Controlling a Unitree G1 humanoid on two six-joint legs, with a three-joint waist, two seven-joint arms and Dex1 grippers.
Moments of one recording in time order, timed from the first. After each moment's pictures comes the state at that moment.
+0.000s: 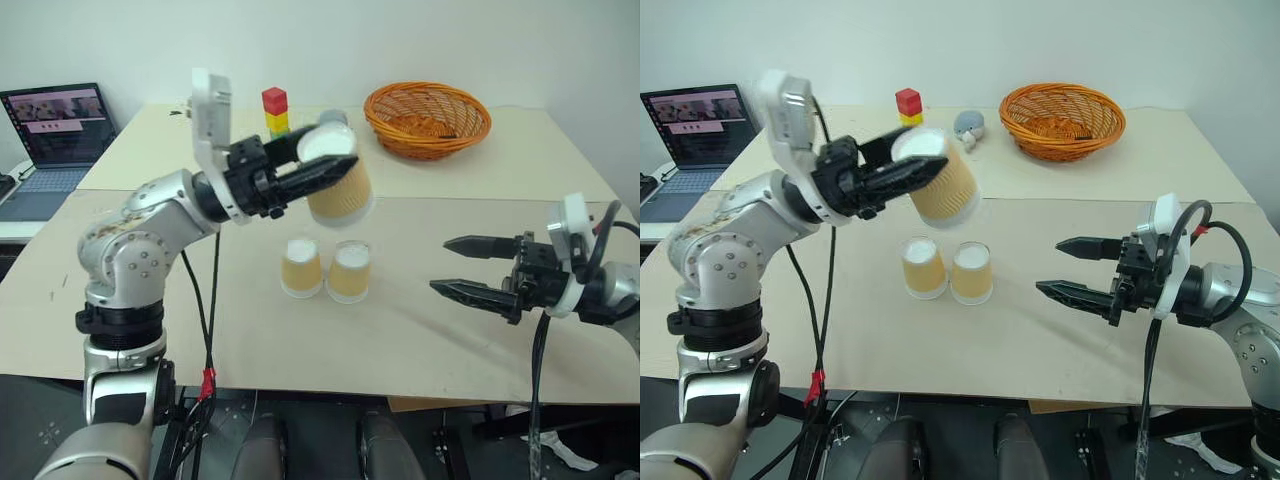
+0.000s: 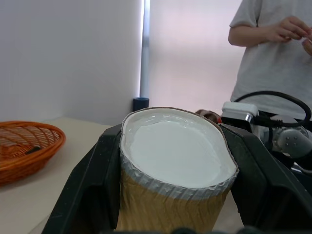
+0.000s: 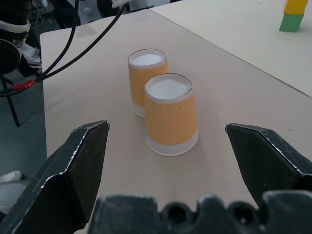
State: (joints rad) left arm -0.80 0.47 0.06 -0.20 -0.88 0.76 -0.82; right arm -0.20 -0.91 -0.35 -0.41 0.85 0.73 1.00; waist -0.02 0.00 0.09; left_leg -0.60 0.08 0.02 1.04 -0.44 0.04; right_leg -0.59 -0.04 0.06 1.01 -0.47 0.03
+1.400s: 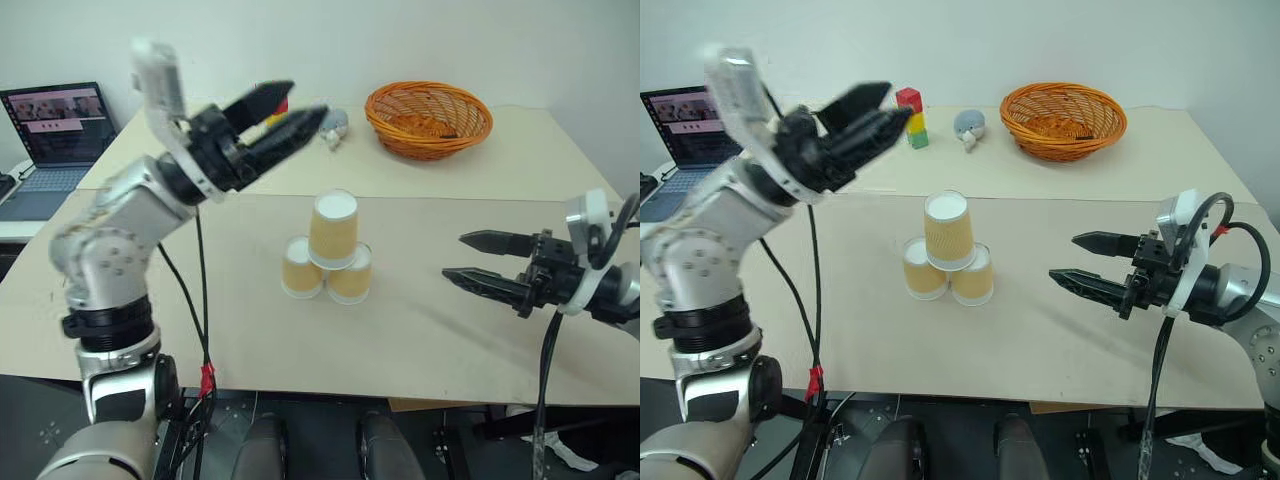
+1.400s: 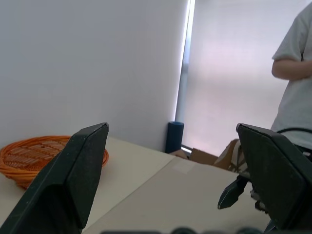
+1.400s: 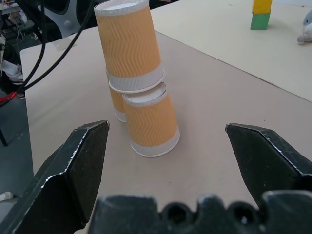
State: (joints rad) left arm -0.79 0.47 0.34 -0.30 -1.06 0.86 -0.53; right arm -0.20 -0.92 -0.40 -0.36 0.90 0.77 0.96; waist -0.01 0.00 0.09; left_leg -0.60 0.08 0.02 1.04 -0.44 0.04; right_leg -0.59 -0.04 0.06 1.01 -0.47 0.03
